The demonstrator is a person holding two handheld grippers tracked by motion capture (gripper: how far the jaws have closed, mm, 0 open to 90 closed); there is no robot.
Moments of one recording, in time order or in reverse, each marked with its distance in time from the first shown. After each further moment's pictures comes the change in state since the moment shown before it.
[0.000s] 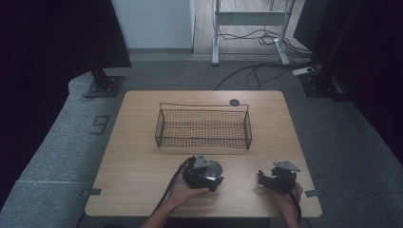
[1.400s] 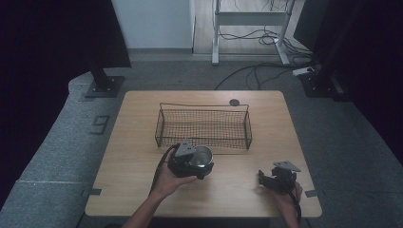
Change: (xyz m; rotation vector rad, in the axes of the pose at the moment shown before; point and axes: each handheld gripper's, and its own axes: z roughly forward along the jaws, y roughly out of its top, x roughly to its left) left arm 0.021 0.033 -0.061 -0.121 0.016 0.002; right arm 0.000 0.000 0.000 0.000 0.000 0.001
